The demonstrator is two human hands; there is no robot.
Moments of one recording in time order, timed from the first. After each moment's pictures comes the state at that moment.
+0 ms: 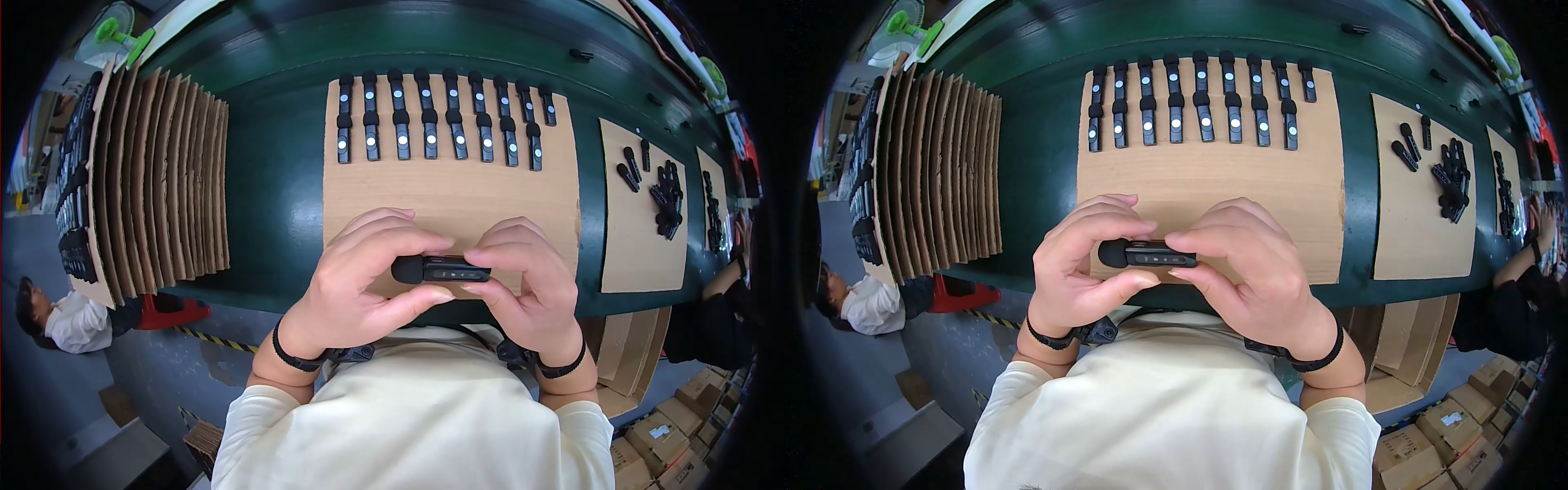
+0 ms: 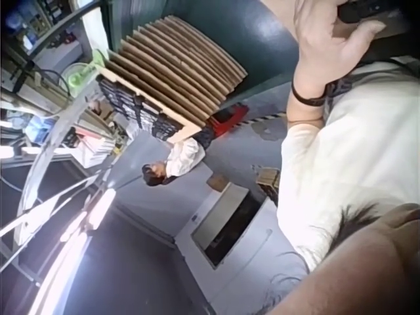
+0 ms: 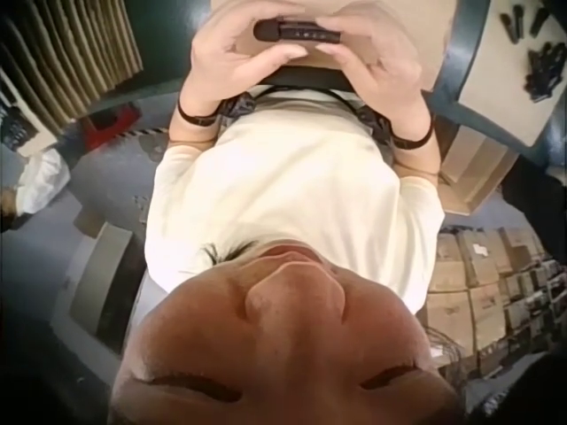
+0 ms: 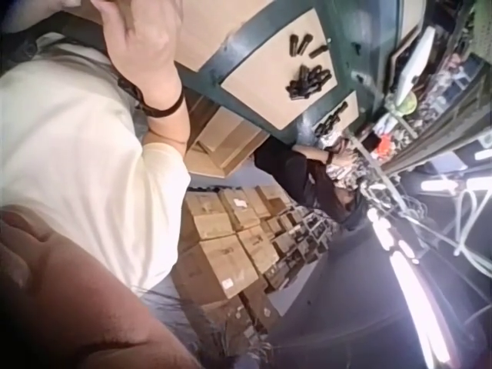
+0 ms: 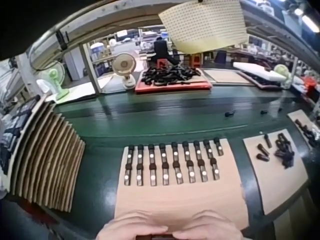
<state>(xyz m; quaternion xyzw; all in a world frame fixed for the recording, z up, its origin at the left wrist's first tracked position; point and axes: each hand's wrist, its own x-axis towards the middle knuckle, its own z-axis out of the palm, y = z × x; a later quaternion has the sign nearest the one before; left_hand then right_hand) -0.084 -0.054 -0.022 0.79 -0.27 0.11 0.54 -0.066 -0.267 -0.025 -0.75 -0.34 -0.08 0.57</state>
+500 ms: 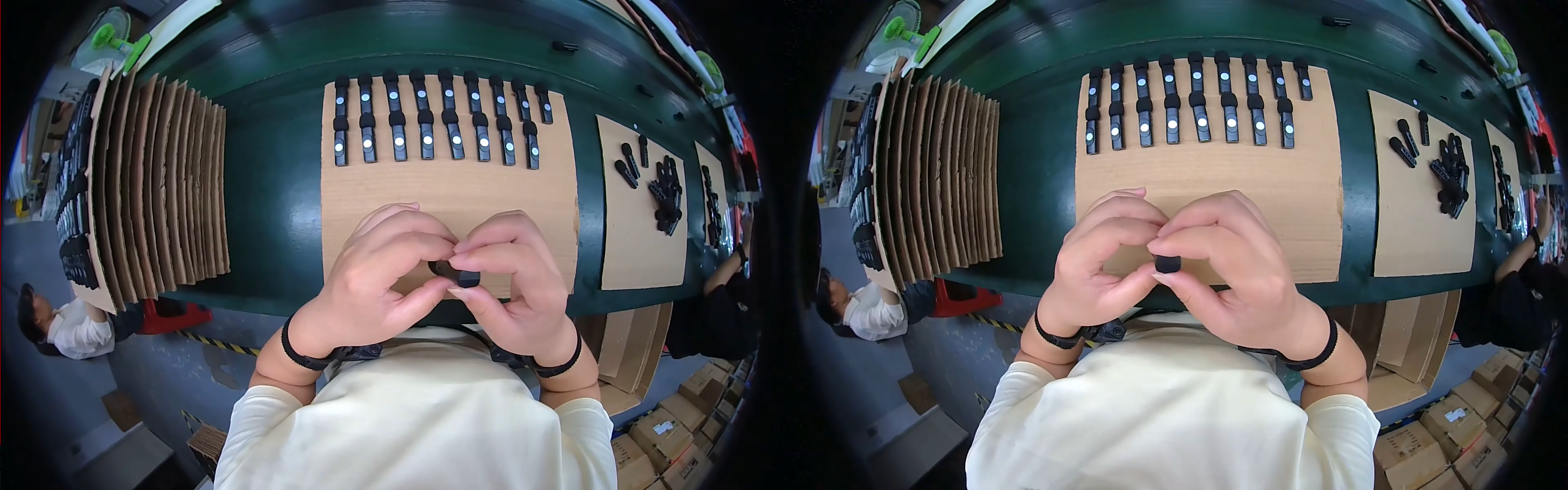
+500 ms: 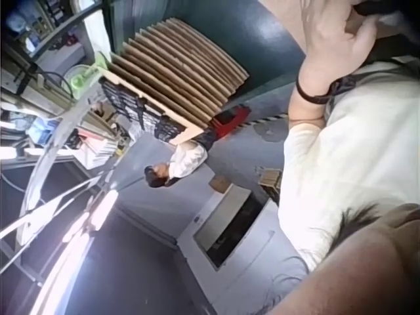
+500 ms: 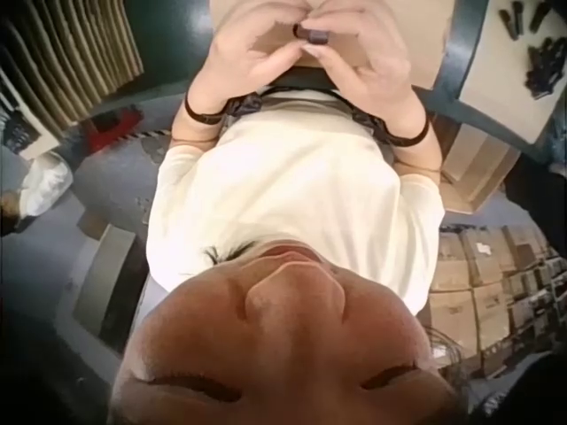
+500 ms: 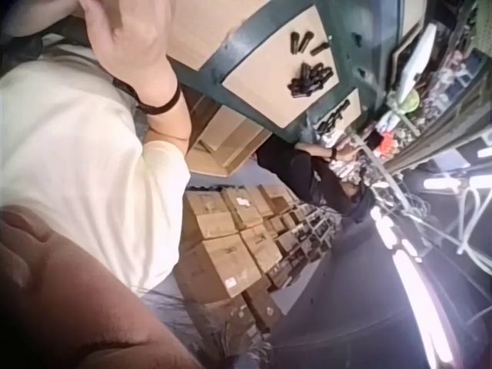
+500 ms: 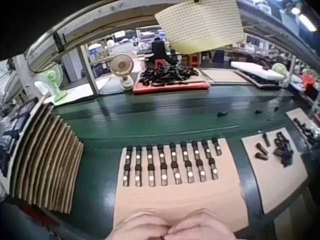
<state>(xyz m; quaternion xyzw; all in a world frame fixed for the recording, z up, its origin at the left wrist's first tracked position) -0.077 -0.063 -0.025 0.79 -0.30 0.10 0.53 -0.069 -0.260 -0.020 -0.73 -0.35 -0.07 0.58</state>
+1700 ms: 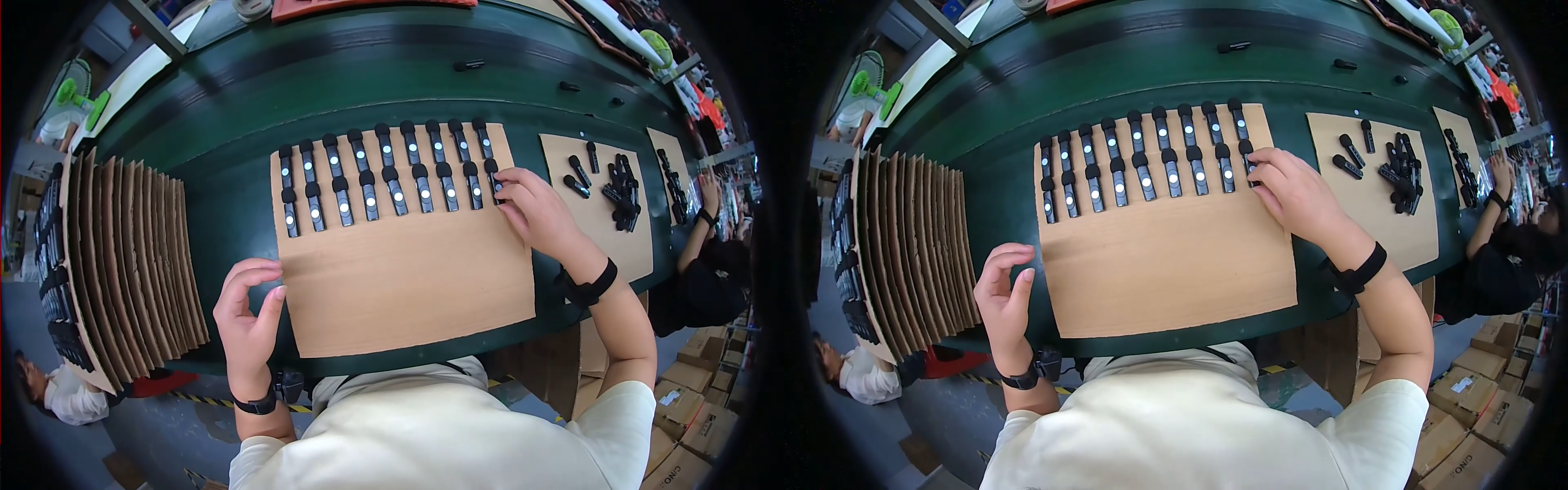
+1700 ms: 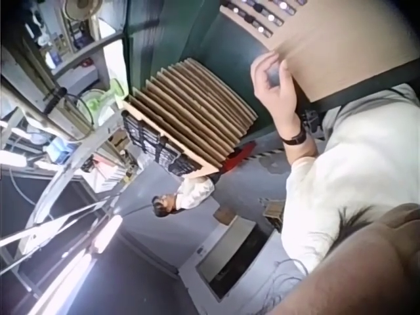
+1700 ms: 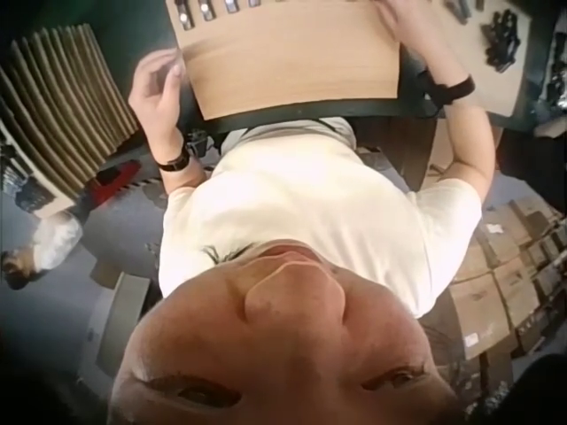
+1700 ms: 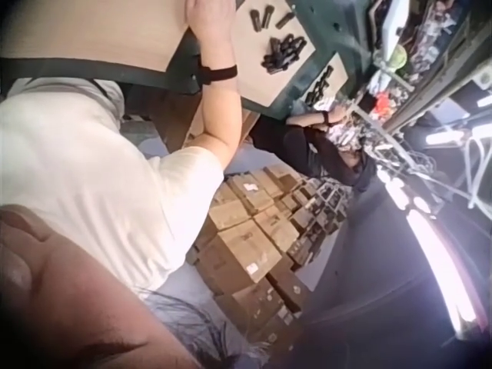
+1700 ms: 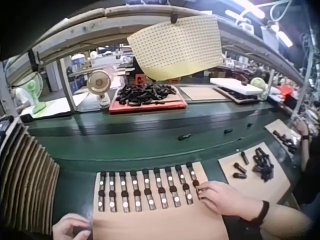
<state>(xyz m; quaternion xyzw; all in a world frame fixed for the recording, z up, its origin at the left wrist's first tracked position) -0.076 0.011 -0.053 0.83 -0.04 0.14 0.54 0.042 -0.387 -0.068 -0.90 -0.36 -0.10 0.20</state>
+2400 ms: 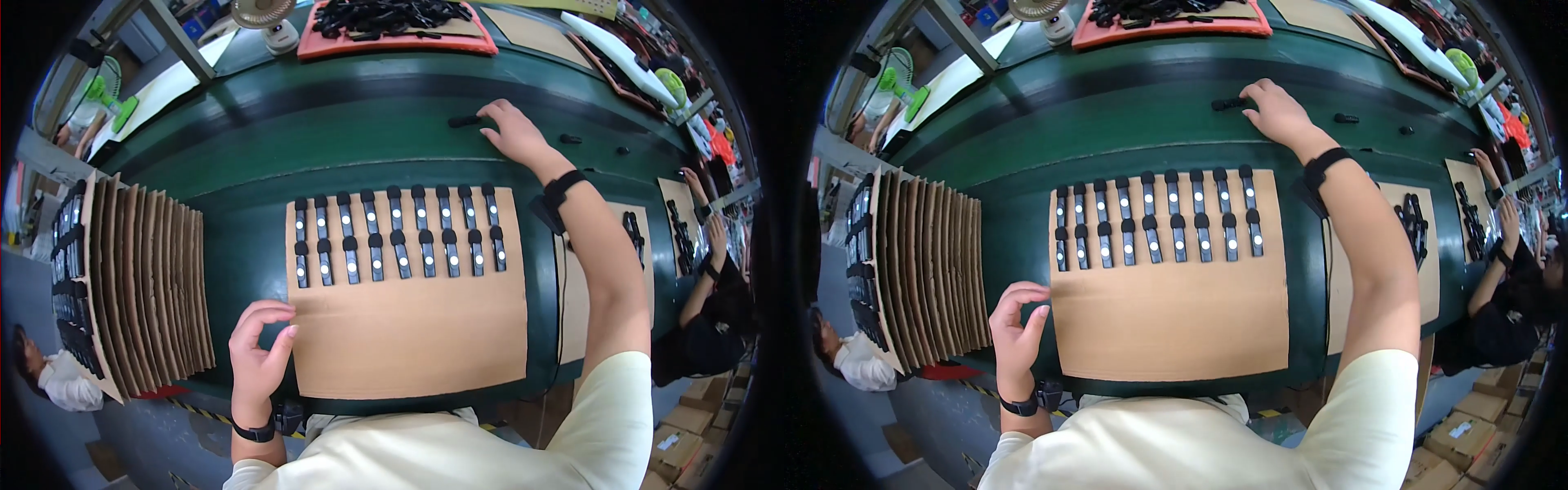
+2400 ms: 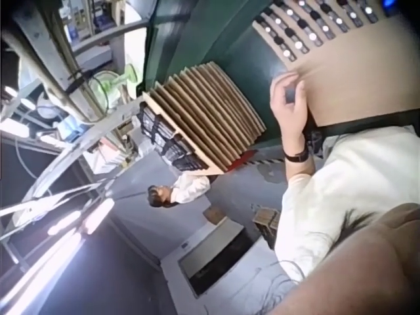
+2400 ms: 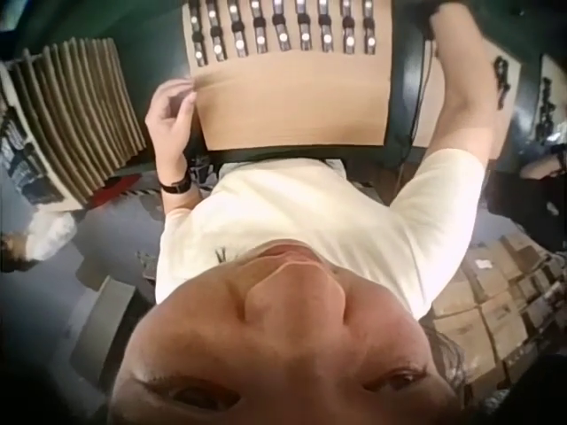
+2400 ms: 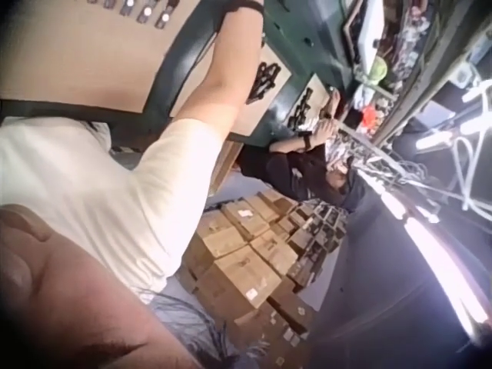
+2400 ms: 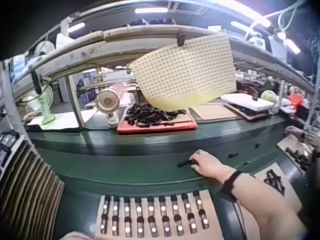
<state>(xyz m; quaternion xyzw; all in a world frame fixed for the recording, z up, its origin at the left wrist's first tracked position) -0.065 0.000 -0.042 0.86 -0.01 0.13 0.49 0.267 -0.375 -0.076 -0.94 -0.27 -0.12 0.13</state>
